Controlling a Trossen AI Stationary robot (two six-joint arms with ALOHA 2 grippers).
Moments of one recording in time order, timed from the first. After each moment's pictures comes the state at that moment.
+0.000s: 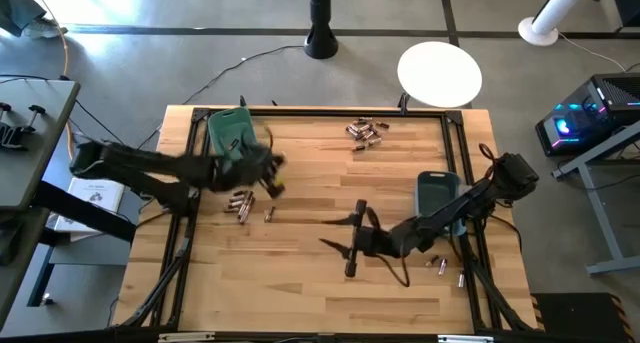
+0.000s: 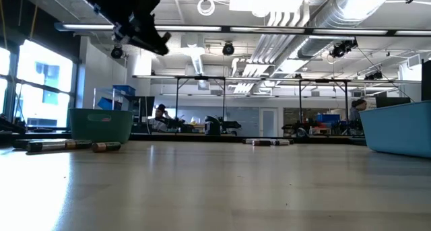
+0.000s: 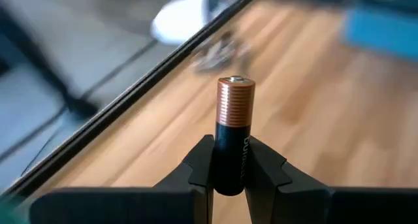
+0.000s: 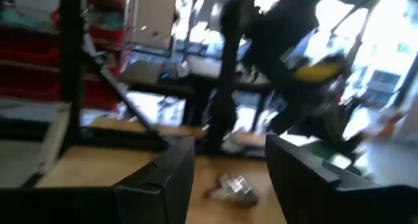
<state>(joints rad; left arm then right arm) -0.02 1.15 0.84 -0.40 -0.64 -0.32 0.49 1.69 0.89 0.87 0.64 -0.21</state>
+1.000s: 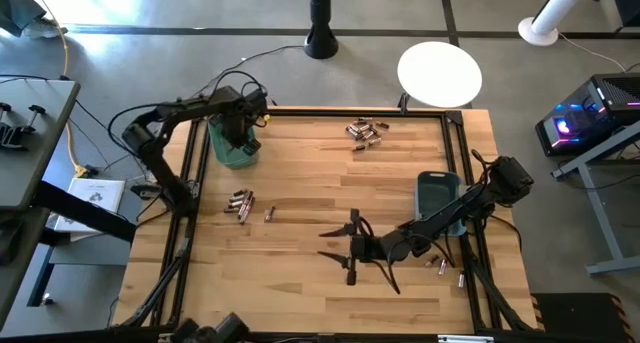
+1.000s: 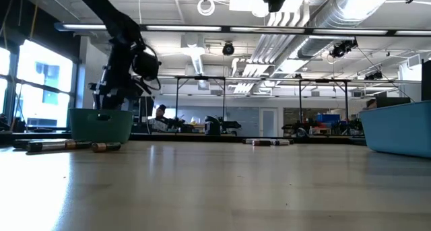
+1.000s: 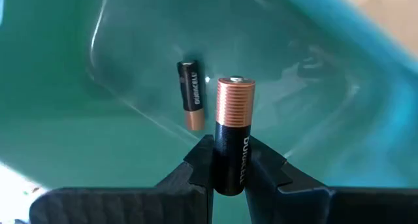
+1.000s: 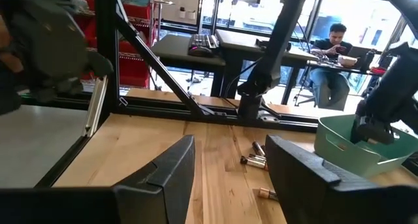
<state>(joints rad) 0.84 1.71 1.12 -1.12 -0.21 -0.09 0.50 1.74 0.89 0.81 0.55 -0.11</state>
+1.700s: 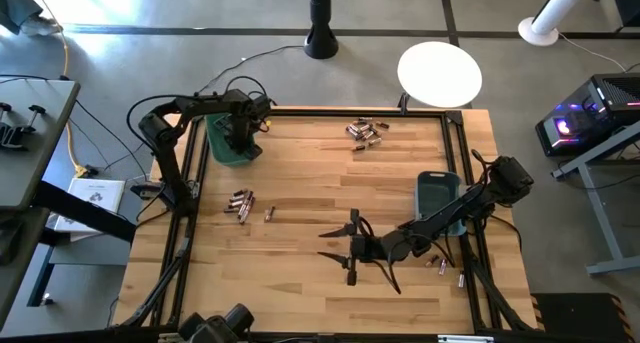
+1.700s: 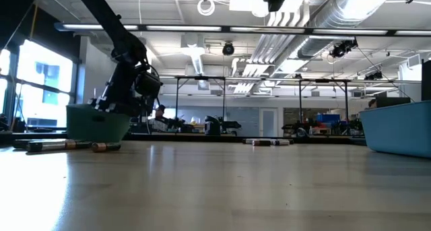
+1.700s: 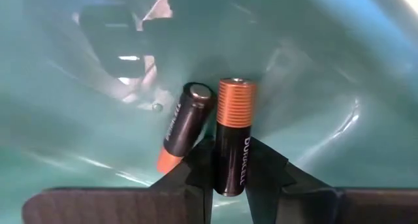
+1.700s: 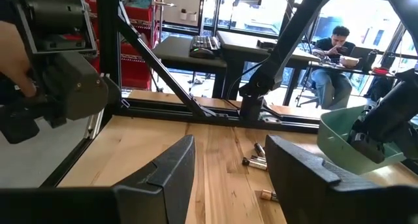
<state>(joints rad) 0.87 1.88 1.13 -1.09 -0.19 -0.02 0.50 1.74 0.89 0.81 0.55 -0.10</state>
